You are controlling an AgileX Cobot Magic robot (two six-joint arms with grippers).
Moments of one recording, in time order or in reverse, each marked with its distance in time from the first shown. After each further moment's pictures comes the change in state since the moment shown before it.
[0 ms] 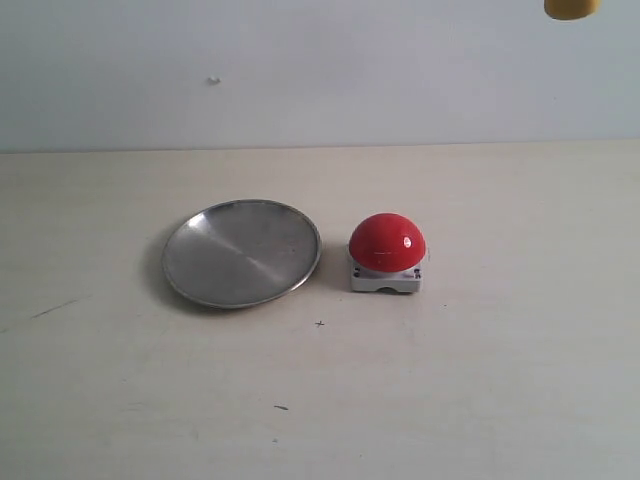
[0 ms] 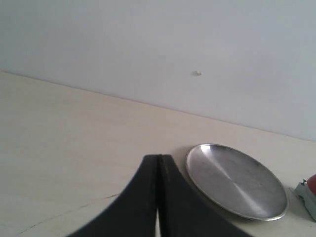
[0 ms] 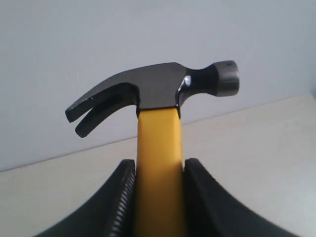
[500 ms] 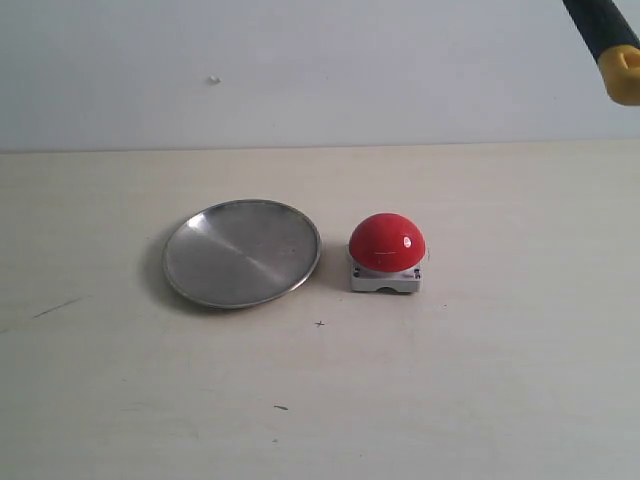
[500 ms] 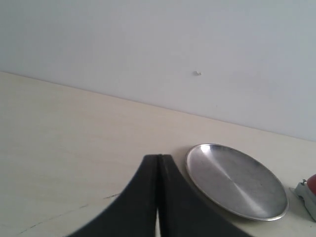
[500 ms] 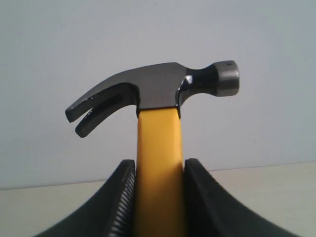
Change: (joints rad) left arm 0.000 0.000 0.000 0.000 0.000 0.000; right arm 0.010 -0.520 0.831 -0.317 -0.700 0.424
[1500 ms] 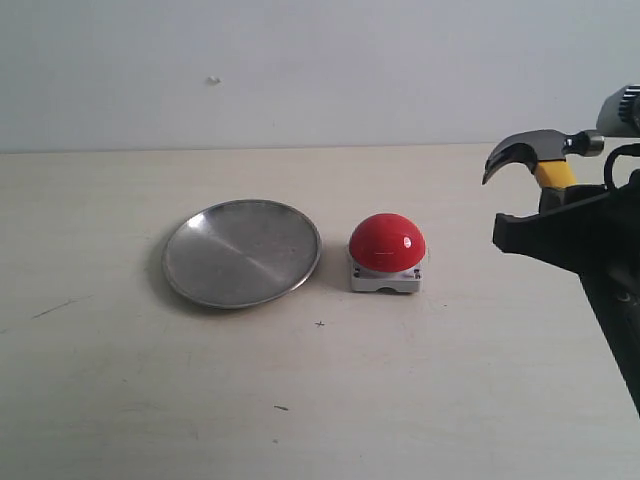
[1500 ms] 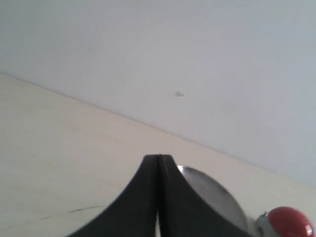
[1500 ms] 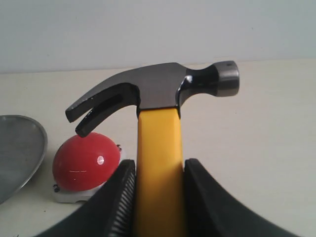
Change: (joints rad) left arm 0.000 0.000 0.000 0.000 -0.074 -0.156; right arm 0.496 -0.419 0.876 -0.781 0.335 1.024
